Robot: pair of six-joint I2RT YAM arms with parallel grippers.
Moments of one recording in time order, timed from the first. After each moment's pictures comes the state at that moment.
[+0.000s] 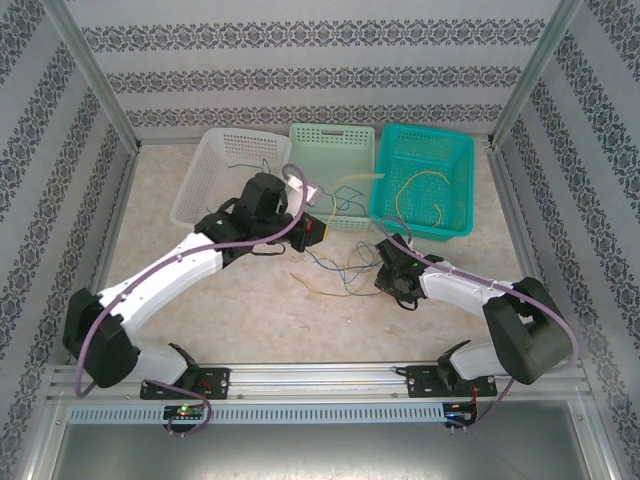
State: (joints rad) left arm -0.64 1.35 1.18 -0.39 0.41 -0.26; right arm 0.51 1.40 0.59 -0.42 0.09 1.01
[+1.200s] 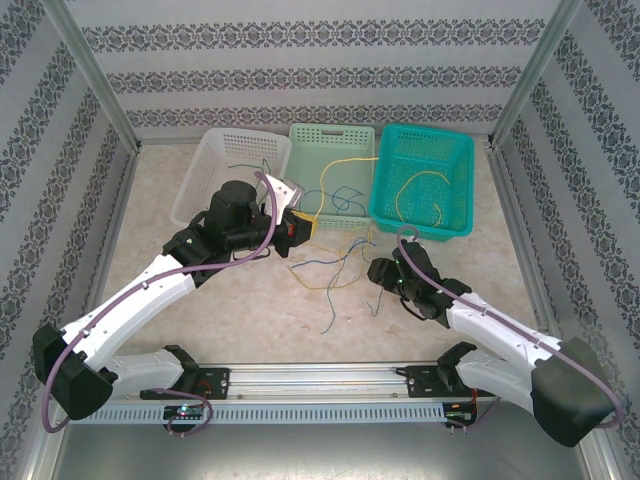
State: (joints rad) left arm -0.64 1.18 1.10 -0.32 0.39 -0.21; right arm 0.55 1.03 0.44 -0.22 0.04 0.86
